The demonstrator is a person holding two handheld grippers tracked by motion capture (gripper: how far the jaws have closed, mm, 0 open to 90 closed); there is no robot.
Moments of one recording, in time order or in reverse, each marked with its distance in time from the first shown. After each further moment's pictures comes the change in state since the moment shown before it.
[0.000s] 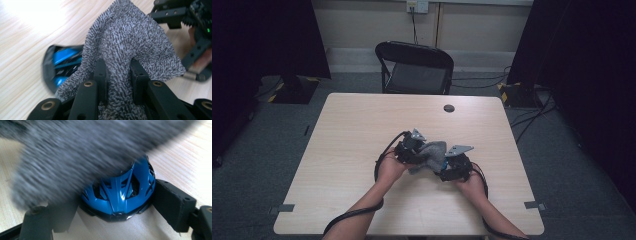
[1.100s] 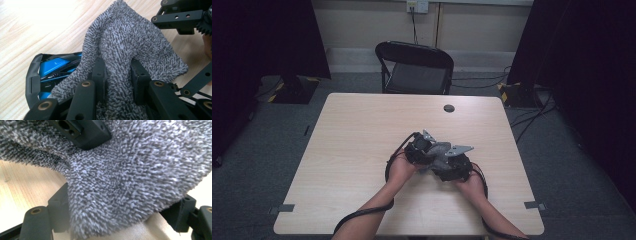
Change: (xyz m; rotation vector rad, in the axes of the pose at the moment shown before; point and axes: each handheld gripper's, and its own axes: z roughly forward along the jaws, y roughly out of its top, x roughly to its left) left arm -0.012 0.010 0.019 0.038 0.056 0.007; right arm 0.001 0.000 0.000 -0.003 -0.008 0.004
